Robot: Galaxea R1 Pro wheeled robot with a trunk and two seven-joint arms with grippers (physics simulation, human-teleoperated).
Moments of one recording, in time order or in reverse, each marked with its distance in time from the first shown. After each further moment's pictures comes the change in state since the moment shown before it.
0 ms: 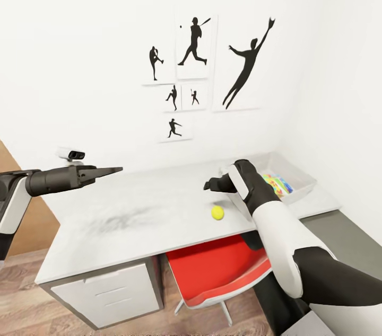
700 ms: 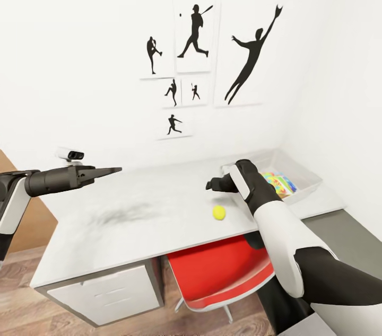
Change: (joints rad) left arm 0.002 0.002 0.006 0.006 -0.001 0.000 0.003; right arm 0.000 -0.008 -0.003 0.000 0.012 -0.005 -0.002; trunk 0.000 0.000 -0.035
